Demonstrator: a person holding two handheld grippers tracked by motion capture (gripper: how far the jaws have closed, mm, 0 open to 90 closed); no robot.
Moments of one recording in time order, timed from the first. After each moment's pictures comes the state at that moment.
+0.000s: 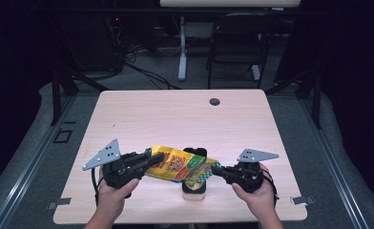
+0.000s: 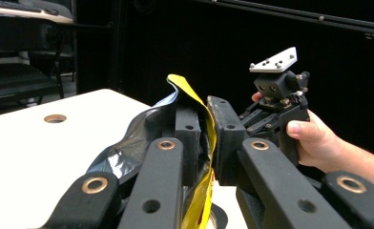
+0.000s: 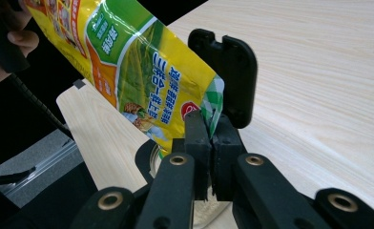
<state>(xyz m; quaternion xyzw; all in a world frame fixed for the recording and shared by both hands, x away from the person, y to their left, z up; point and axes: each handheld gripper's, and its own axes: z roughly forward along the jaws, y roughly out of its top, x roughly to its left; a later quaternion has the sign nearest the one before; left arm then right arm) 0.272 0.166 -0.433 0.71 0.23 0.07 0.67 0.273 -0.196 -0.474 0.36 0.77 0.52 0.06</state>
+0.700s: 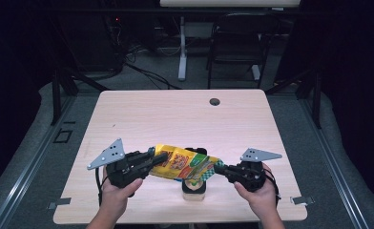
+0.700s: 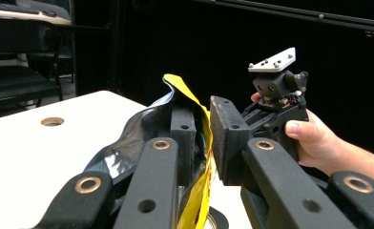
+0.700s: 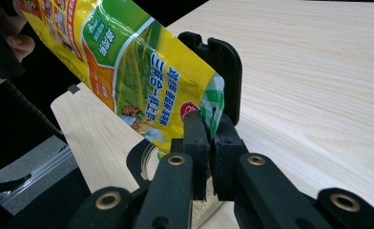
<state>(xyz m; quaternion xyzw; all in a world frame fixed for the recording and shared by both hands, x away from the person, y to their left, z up) 0.274 0.160 -0.433 0.71 0.22 0.08 0.66 0.275 -0.202 -0.476 0.37 0.76 0.52 0.07</state>
